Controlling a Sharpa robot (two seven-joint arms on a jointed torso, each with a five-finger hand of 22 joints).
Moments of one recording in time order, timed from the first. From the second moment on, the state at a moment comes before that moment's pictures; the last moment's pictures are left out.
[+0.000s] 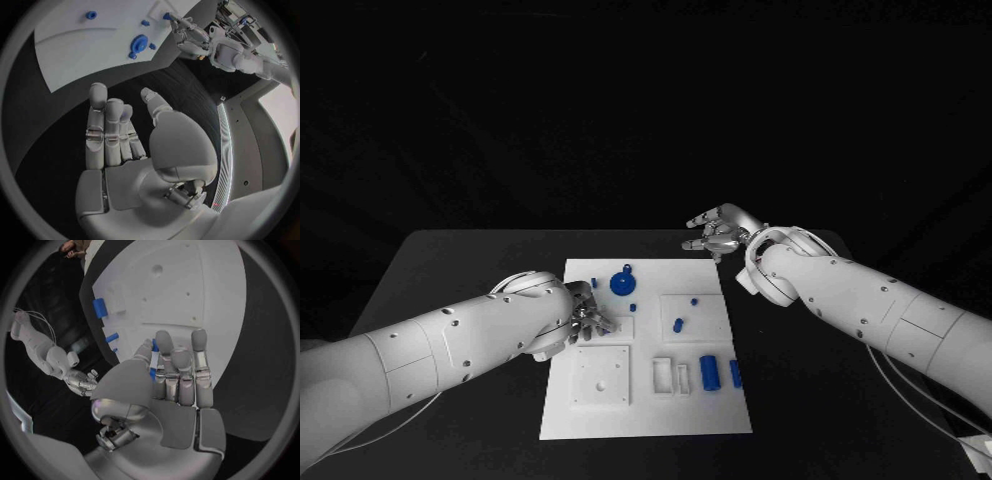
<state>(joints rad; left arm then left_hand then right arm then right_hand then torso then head) 1.26 -0.45 -0.18 1.13 -1.05 0.00 -0.52 1.16 0.11 -0.01 -0.03 0.21 1.19 0.03 0.08 0.19 1.47 -0.05 0.60 0.52 1.31 -0.11 1.23 0.54 0.02 1.28 -0.12 0.34 1.31 1.03 -0.64 0.35 1.12 -1.26 -0.29 -0.06 1.24 -0.11 0.14 -0.09 0.39 0.84 0.13 0.06 0.06 1.04 0.03 0.98 0.85 1.33 -0.04 0.89 0.88 0.12 1.46 -0.06 0.18 1.27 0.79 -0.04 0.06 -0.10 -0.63</state>
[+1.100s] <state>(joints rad) 1.26 -0.46 -0.18 1.13 -1.03 0.00 -0.50 1.16 0.17 0.00 -0.08 0.43 1.19 0.03 0.08 0.20 1.47 -0.05 0.60 0.52 1.32 -0.11 1.24 0.55 0.02 1.28 -0.12 0.35 1.31 1.02 -0.64 0.35 1.12 -1.26 -0.29 -0.06 1.24 -0.11 0.14 -0.09 0.39 0.84 0.13 0.06 0.06 1.04 0.03 0.98 0.85 1.33 -0.04 0.89 0.88 0.12 1.46 -0.06 0.18 1.26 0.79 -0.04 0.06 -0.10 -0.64</state>
